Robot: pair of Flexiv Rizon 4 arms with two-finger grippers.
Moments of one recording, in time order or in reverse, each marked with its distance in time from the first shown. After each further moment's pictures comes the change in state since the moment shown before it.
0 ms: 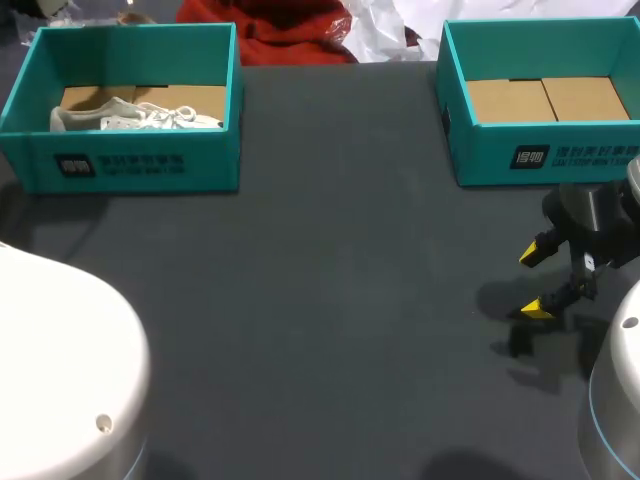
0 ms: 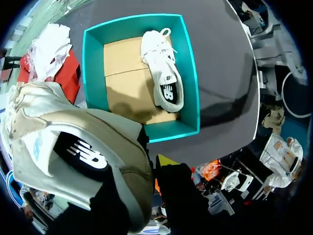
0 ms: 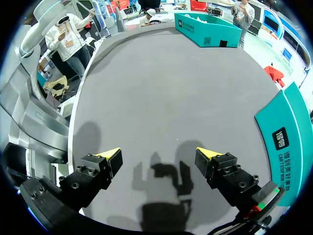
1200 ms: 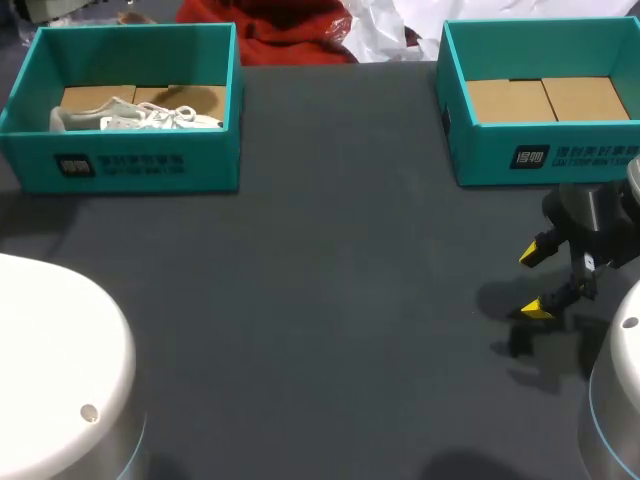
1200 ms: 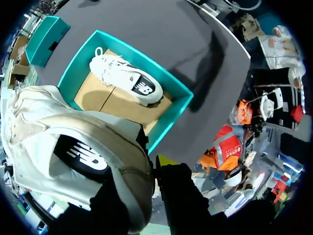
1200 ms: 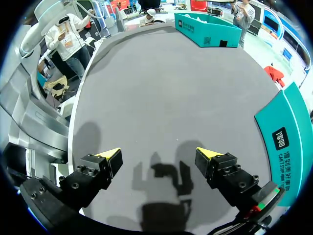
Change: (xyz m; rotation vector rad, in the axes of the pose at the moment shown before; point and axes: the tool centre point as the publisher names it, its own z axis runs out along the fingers) left arm -0.009 0.008 0.002 0.071 -0.137 0.775; right arm 0.000 0.000 0.000 0.000 0.000 0.000
